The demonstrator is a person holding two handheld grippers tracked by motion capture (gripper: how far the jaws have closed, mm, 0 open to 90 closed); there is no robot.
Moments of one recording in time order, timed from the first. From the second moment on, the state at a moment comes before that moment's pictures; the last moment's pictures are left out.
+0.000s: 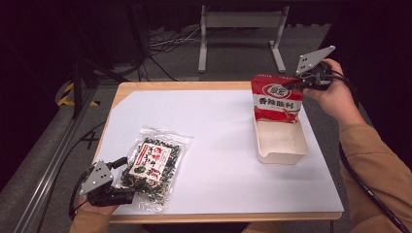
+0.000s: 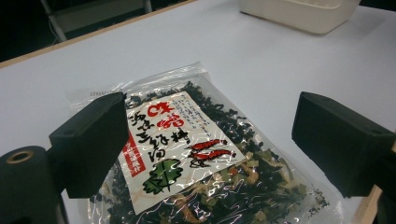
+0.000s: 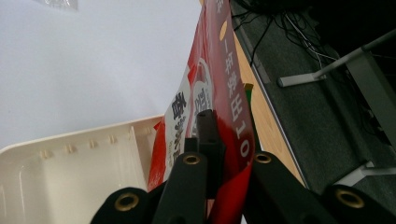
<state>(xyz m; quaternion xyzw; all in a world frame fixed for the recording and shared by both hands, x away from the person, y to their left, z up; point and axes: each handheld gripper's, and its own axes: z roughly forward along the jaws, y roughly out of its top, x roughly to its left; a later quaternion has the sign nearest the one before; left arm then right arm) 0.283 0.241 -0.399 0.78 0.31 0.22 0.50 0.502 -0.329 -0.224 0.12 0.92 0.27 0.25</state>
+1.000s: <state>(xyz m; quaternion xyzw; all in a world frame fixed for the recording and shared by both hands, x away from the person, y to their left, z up) 0.282 0.241 -0.399 0.78 0.31 0.22 0.50 0.514 -0.348 -0.257 0.23 0.90 0.30 0.22</state>
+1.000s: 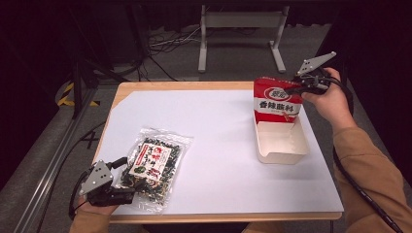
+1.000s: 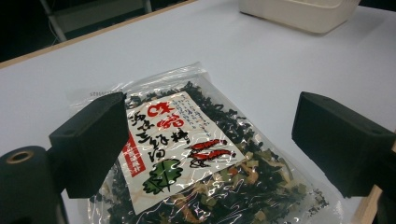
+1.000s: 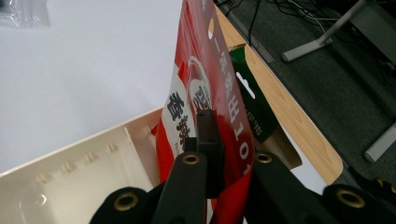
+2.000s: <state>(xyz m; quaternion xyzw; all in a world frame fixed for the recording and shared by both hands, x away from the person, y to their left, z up) 0.286 0.238 -0.399 0.78 0.31 0.22 0.50 0.496 -0.347 -0.253 0.28 0.86 0.36 0.24</state>
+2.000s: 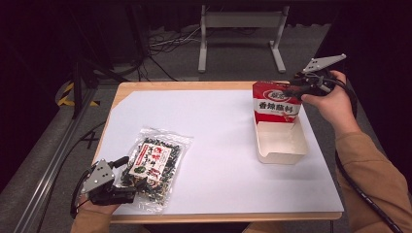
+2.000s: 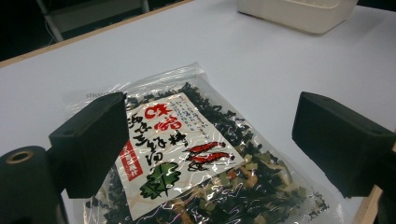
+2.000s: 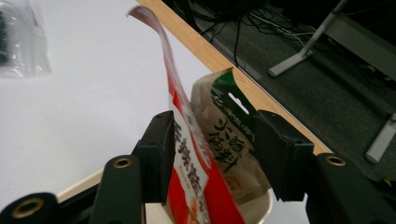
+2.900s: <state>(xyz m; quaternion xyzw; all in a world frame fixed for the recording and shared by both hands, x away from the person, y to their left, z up) 0.288 0.236 -0.399 0.78 0.30 0.21 0.50 0.425 -0.346 -0.238 0.28 0.80 0.46 0.27</state>
